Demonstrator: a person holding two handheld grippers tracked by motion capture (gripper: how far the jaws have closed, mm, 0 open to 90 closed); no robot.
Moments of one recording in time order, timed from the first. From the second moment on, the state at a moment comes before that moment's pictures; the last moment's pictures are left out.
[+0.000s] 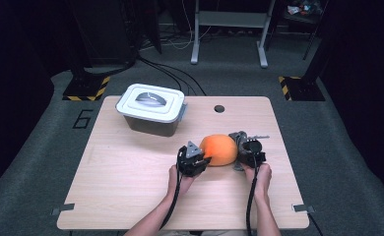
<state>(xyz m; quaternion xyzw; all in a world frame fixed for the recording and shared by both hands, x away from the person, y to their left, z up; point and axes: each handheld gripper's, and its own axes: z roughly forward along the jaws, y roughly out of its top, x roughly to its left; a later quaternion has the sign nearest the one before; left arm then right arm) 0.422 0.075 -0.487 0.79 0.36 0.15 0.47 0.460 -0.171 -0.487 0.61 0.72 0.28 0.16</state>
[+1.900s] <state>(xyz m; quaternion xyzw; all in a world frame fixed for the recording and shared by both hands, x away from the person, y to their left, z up) 0.421 0.072 -0.490 0.79 0.35 0.15 0.47 0.444 -0.155 -0.450 0.58 0.72 0.32 0.22</state>
